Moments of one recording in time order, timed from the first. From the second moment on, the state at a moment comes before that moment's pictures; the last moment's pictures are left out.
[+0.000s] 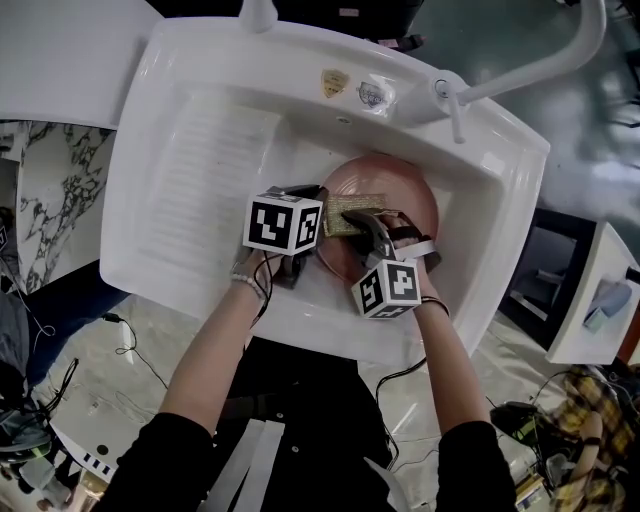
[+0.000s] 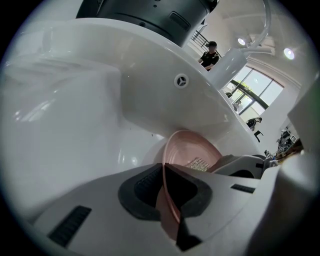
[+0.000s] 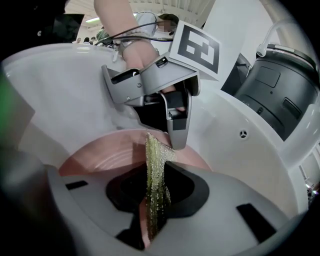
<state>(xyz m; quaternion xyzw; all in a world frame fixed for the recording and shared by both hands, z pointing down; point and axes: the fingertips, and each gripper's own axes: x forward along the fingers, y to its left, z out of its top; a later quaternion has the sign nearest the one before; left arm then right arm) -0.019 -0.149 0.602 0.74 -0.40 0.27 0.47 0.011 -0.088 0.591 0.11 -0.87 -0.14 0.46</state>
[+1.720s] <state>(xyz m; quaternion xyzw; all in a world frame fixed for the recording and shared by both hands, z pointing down) -0.018 -0.149 0.604 0.74 -0.41 0.28 0.45 0.067 -0.124 0.550 0.18 -0.85 -0.15 0.47</state>
